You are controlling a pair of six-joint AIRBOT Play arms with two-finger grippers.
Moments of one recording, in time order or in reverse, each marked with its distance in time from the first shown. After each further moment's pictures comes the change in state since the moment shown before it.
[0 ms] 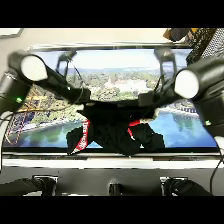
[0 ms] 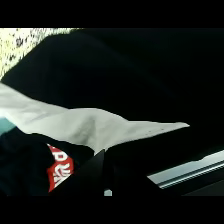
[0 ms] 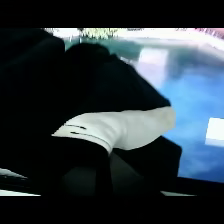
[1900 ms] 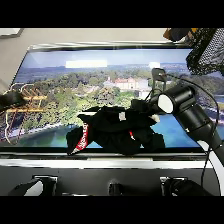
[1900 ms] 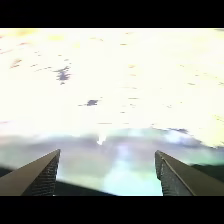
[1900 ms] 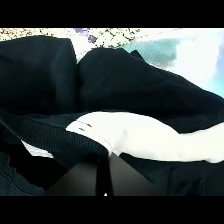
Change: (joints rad) left arm 0.812 0.383 -0.424 0.096 0.173 0.325; right arm 0.000 0.012 -0.249 0.046 -0.294 0.244
